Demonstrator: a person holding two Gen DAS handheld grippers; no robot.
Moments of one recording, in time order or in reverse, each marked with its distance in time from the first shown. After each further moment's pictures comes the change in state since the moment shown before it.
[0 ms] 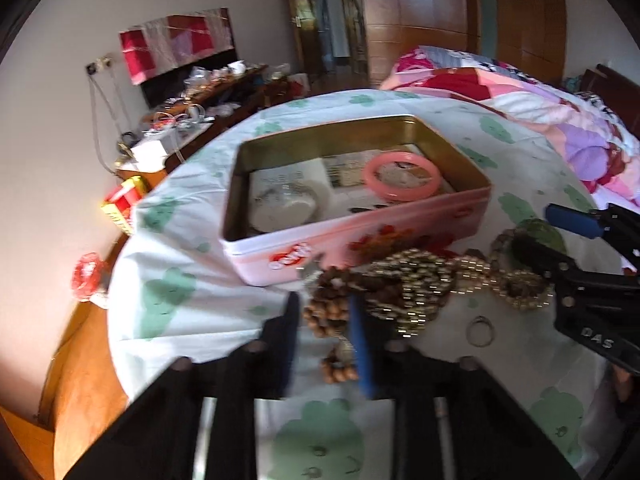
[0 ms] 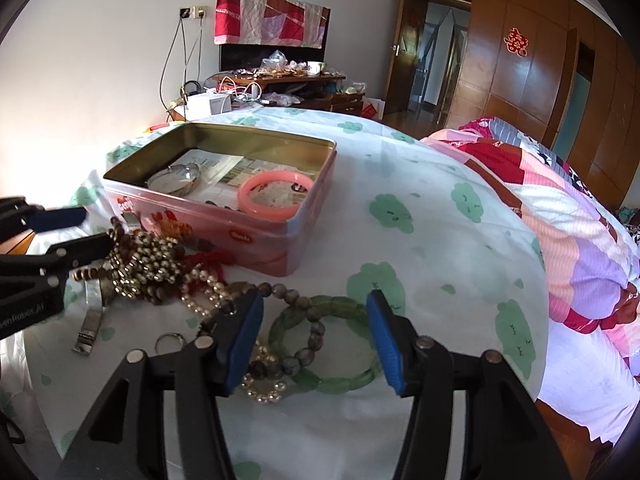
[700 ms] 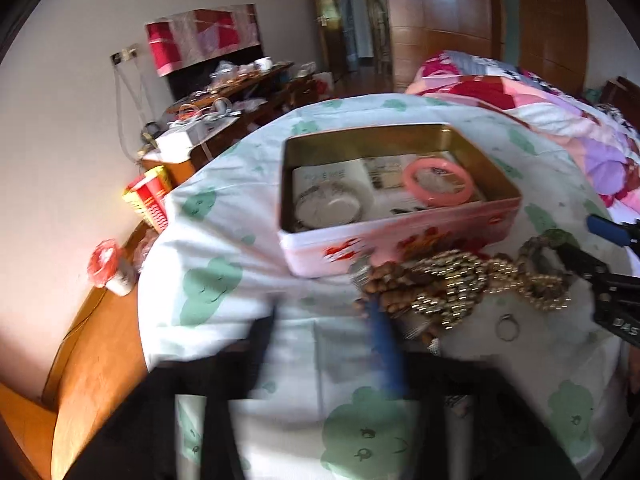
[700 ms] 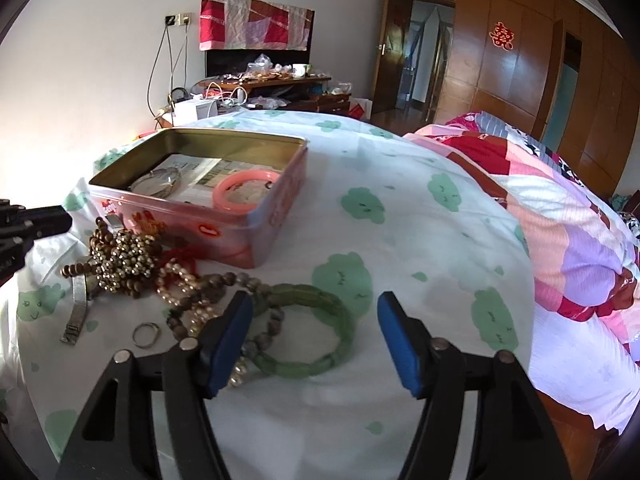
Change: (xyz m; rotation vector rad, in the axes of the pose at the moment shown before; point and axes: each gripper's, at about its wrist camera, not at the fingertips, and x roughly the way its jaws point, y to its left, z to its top) left arm -0.012 0.026 -0.003 -0.064 -0.004 0.115; right arm -0.009 -0.020 -0.009 0.039 -0.014 -0.025
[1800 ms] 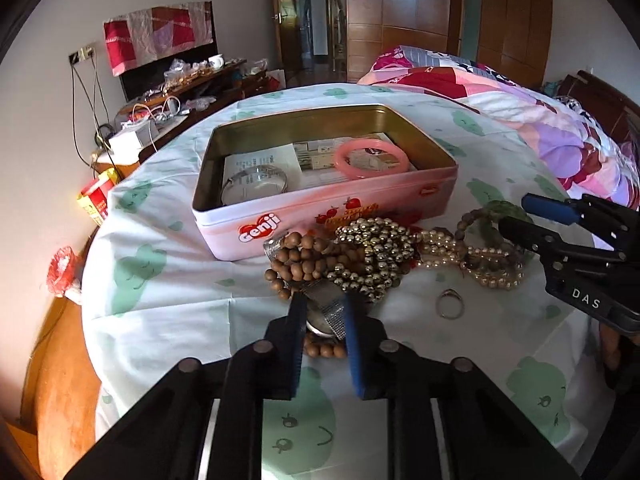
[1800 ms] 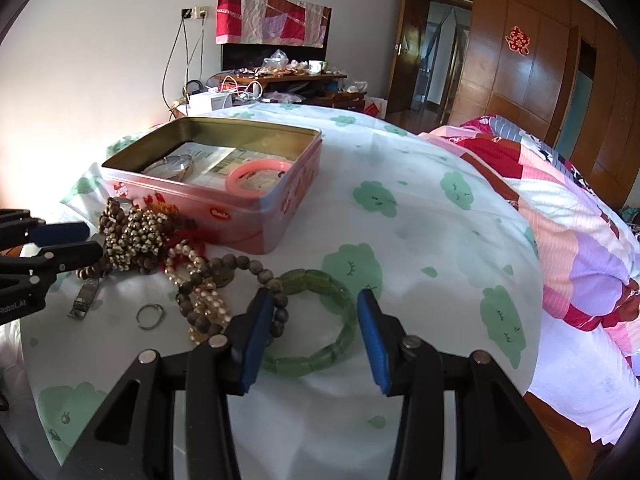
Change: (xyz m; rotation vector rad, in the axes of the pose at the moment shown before) left arm 0.003 -0.031 -0.016 0.062 0.014 -0.202; right arm 0.002 0.003 -0.004 -0.048 0.008 0.043
